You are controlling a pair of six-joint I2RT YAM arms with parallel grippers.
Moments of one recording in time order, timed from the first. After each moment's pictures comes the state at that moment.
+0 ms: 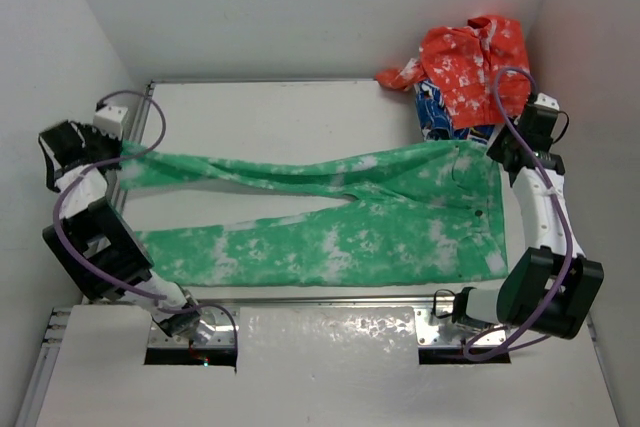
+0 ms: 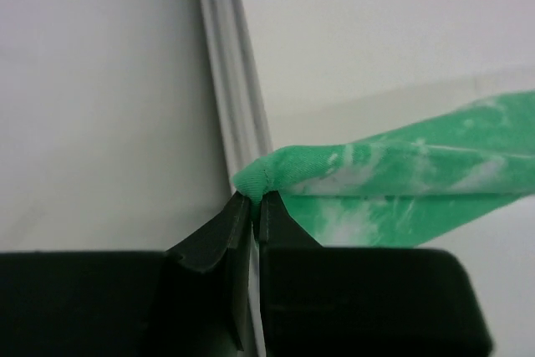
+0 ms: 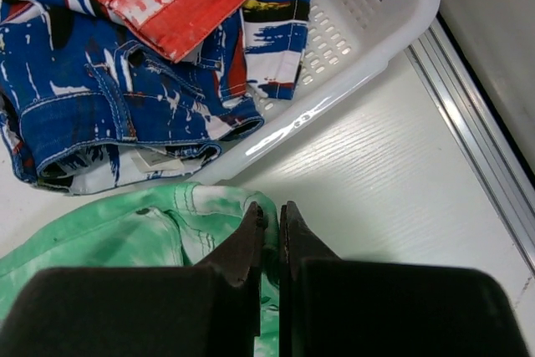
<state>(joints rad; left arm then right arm) 0.68 1.53 1.05 -0.19 0.53 0.75 -0.30 1.31 1.02 -0.34 0.04 0.23</state>
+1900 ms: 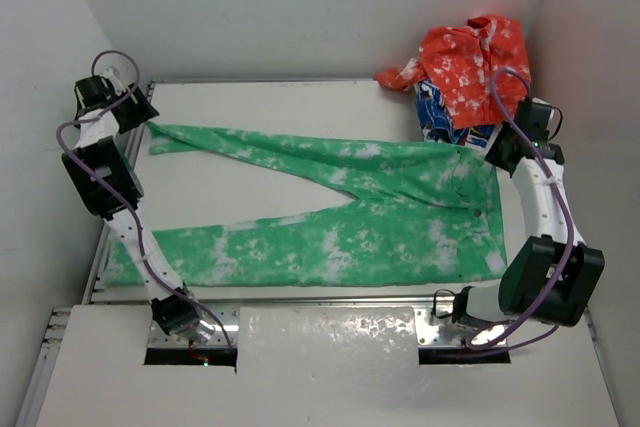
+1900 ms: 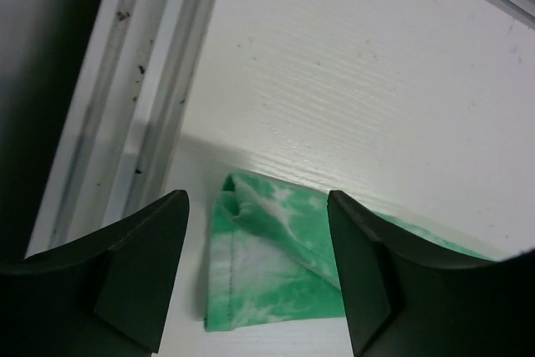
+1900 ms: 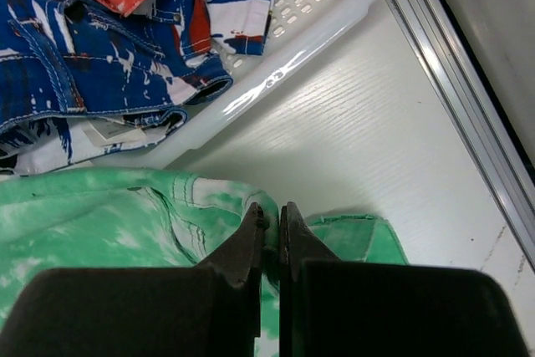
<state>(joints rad) 0.50 2.35 1.95 -0.35 0.38 -0.13 -0.28 1.37 1.08 -0.50 0.10 0.24</state>
